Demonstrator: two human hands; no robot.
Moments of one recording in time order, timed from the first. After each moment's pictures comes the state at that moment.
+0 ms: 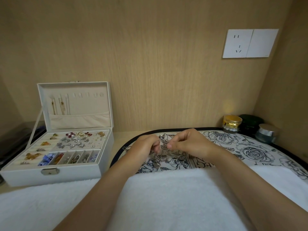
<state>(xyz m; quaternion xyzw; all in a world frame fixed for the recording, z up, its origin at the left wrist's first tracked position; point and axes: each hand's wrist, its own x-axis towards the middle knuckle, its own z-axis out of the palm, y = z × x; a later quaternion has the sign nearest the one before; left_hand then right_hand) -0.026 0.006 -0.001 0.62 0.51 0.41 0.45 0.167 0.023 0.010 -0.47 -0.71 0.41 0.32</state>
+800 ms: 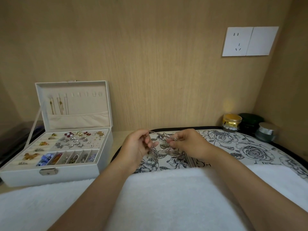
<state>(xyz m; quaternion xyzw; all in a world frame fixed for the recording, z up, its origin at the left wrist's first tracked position) -0.031 0.015 -0.009 0.41 0.36 0.58 0.61 0.165 0.037 -0.004 -0.52 -0.69 0.38 0.33</state>
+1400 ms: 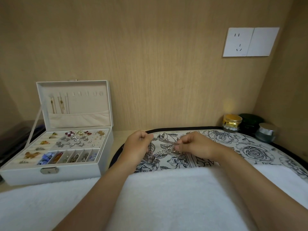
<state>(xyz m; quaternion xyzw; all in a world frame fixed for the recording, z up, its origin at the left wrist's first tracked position) -0.032 0.015 -0.016 0.55 0.59 0.48 0.35 0.187 0.038 -0.002 -0.53 -0.73 0.36 0.23</state>
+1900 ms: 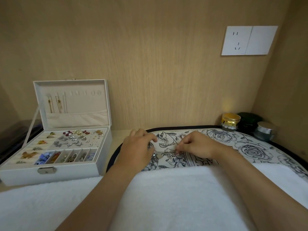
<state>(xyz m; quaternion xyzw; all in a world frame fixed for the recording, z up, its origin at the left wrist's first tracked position) -0.039 0.017 -0.031 0.77 0.56 0.30 -0.01 0.194 0.040 -0.003 -0.54 -0.75 0.31 0.20</state>
